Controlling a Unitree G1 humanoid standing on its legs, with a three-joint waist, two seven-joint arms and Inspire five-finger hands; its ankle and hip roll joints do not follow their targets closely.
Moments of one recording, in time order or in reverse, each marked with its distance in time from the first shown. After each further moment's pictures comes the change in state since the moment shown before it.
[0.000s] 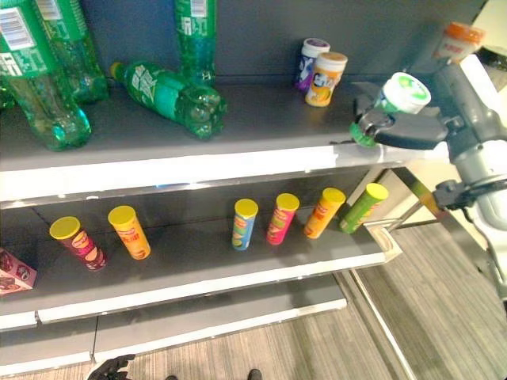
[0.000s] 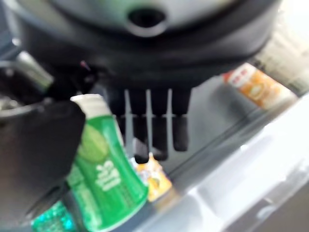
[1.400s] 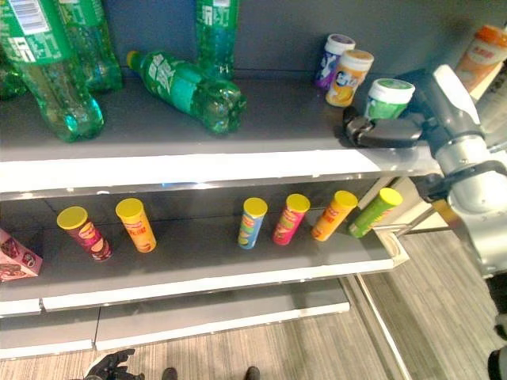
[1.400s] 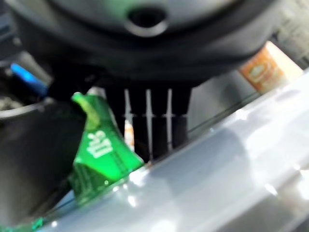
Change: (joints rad) left arm -0.018 0.003 0.001 0.000 -0.002 -0.002 0.004; right arm -0.226 0.000 0.244 0.138 -0.119 0.040 -0.030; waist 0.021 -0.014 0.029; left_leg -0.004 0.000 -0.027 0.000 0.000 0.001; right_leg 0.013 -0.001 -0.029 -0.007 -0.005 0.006
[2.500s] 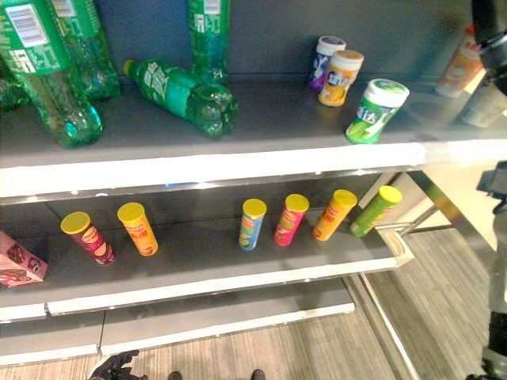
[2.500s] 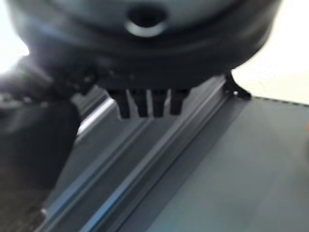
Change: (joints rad) left arm 0.019 -0.013 0.000 -0.034 0.000 0.006 -0.001; right arm 0.259 0.245 -0.590 -0.348 0.182 -0.175 -0.212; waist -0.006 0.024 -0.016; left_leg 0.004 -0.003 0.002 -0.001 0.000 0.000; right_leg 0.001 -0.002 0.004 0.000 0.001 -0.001
